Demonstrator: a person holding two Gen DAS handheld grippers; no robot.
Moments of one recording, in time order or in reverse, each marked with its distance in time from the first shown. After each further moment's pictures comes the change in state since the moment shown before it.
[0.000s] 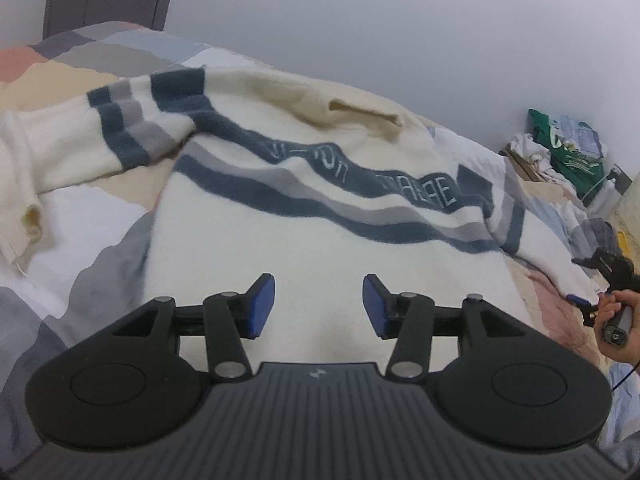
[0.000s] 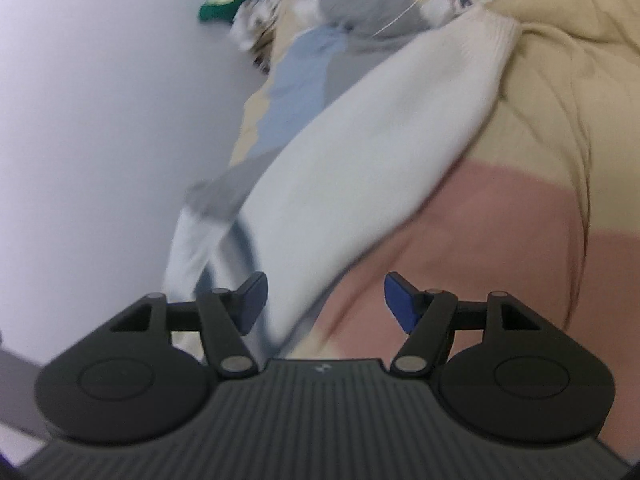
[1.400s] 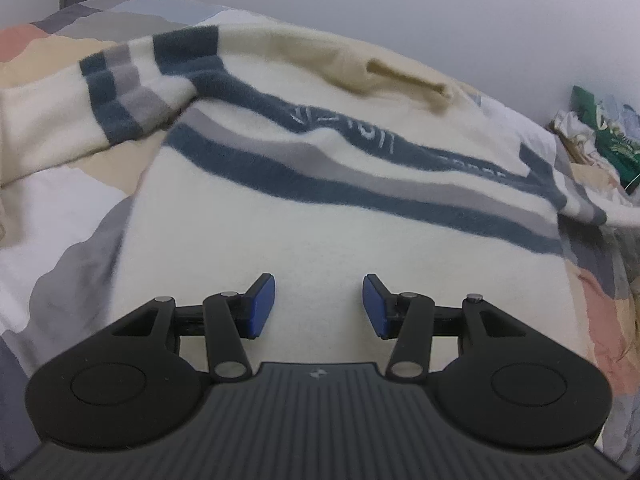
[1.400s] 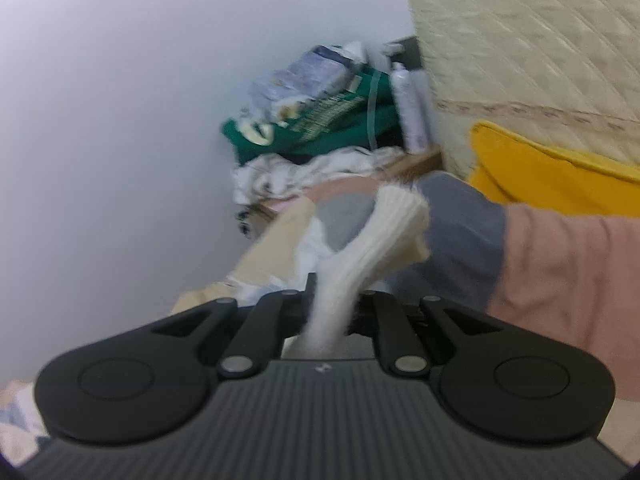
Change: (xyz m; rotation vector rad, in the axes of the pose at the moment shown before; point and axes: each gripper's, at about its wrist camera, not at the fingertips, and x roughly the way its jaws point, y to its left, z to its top) left arm 0.075 -0.005 0.018 -0.016 0.102 0.114; right arm 0.071 0.088 0.212 -0.613 -0.461 -0.125
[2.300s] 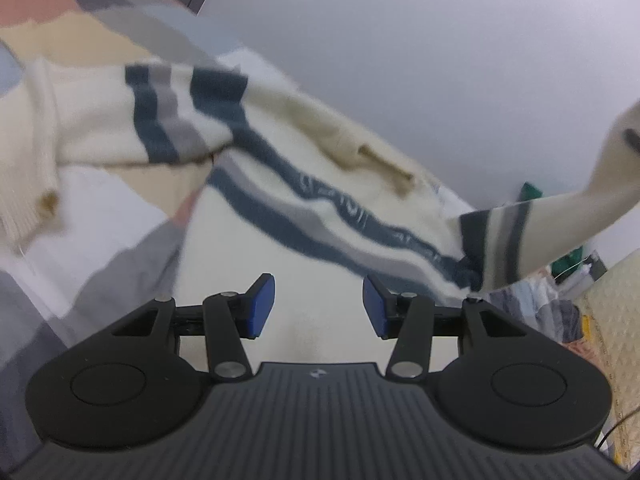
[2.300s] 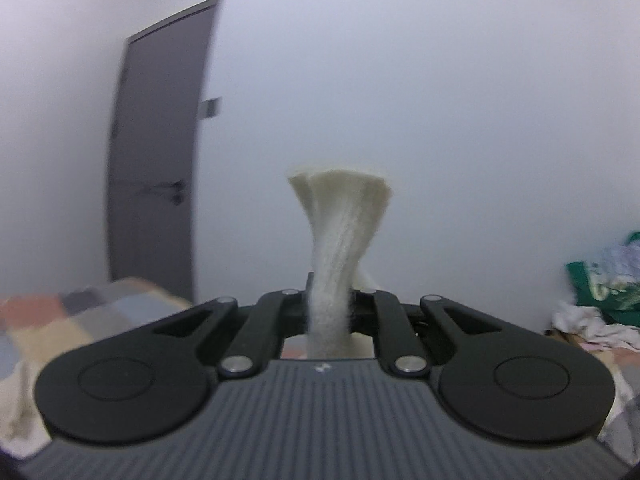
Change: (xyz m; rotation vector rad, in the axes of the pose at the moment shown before) left arm -0.087 0.072 0.001 -0.220 -0.177 -0.228; right arm -0.355 0.308 -0.043 -0.559 -0.161 0.785
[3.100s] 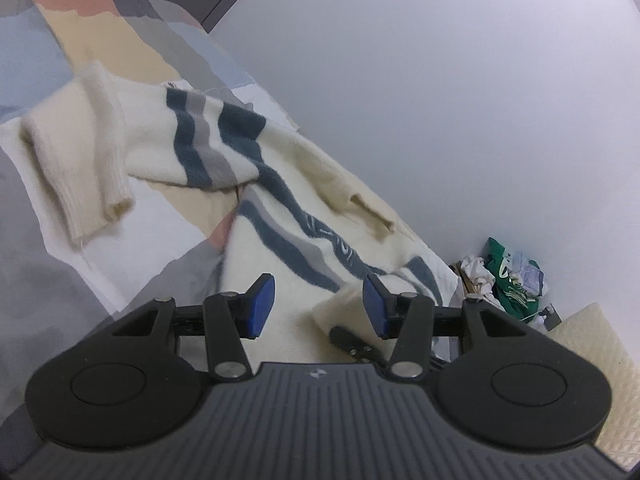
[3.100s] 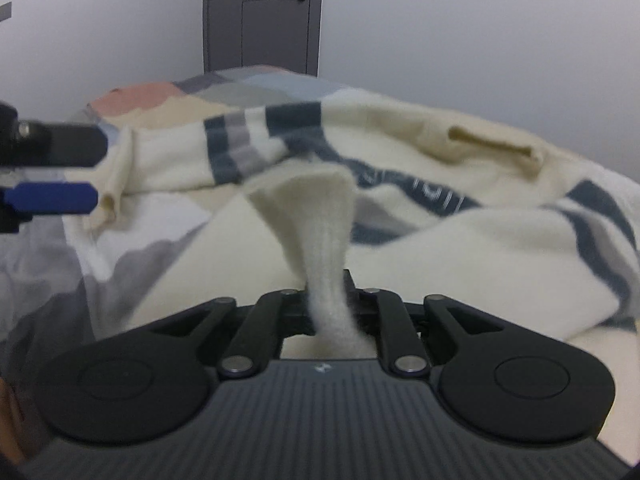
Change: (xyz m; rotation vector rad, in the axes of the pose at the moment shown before) left arm -0.062 0.056 -0.004 -0.129 -0.097 -0.107; right arm 0.014 0.225 -0.217 -0.059 0.521 0.242
